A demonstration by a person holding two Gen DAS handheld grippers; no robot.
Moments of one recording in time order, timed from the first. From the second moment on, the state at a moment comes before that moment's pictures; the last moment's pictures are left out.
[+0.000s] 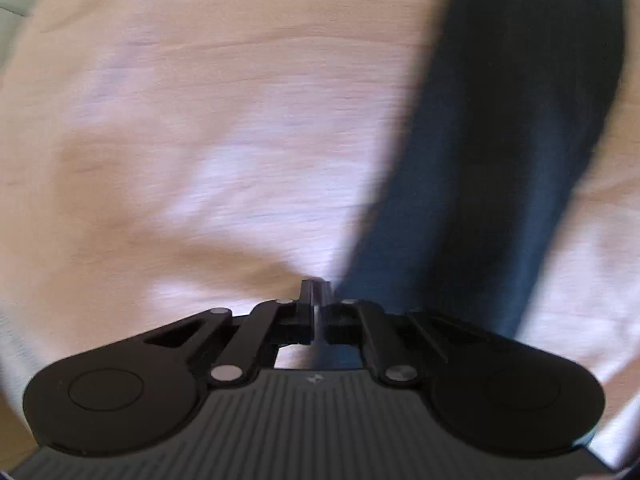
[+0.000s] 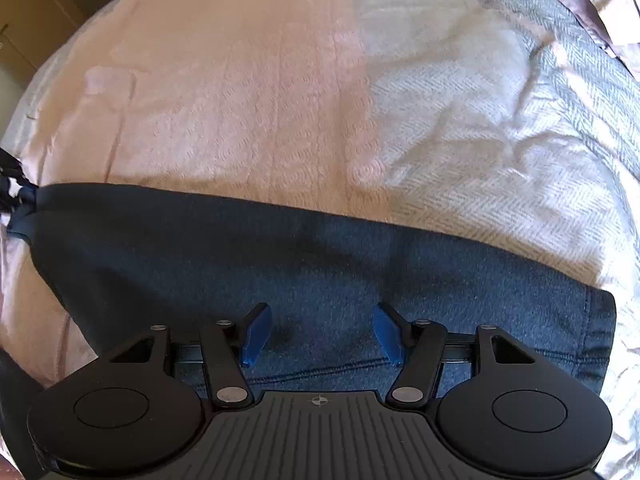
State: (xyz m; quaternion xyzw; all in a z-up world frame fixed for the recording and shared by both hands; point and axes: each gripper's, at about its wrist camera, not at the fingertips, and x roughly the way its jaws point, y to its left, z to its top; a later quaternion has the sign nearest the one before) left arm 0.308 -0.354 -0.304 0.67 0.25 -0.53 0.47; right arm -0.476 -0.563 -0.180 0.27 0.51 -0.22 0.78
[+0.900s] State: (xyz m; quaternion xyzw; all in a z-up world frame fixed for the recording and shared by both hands) left arm 0.099 -0.181 -0.189 0.52 0.36 -0.51 0.58; right arm -0.624 -0.358 -0.109 0.40 0.51 -0.35 0.68
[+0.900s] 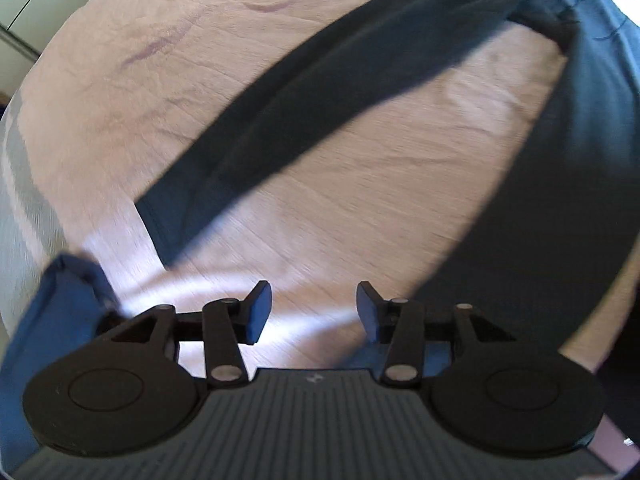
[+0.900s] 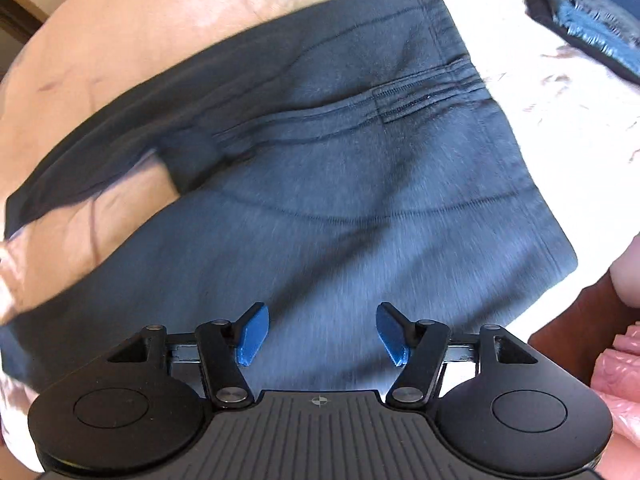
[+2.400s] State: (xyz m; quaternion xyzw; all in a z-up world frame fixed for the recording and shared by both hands) left arm 0.031 0.013 -0.140 0.48 0.32 -0.56 0.59; right arm -0.563 -0.093 -0.023 0.20 0.56 -0.33 0.74
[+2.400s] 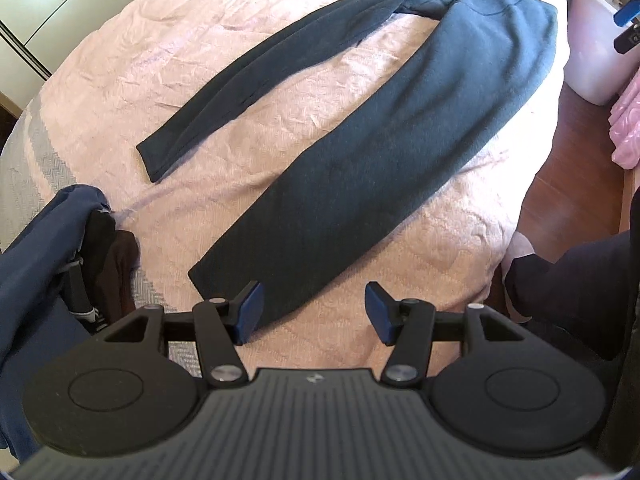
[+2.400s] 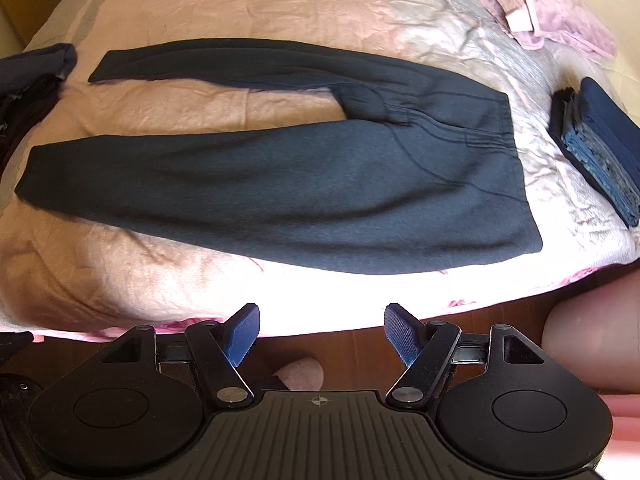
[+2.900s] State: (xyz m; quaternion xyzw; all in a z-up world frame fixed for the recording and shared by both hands) left arm 0.042 0.034 -0.147 0.48 0.32 -0.56 0.60; right arm -0.545 -0.075 -0.037 0.19 0.58 -0.30 0.73
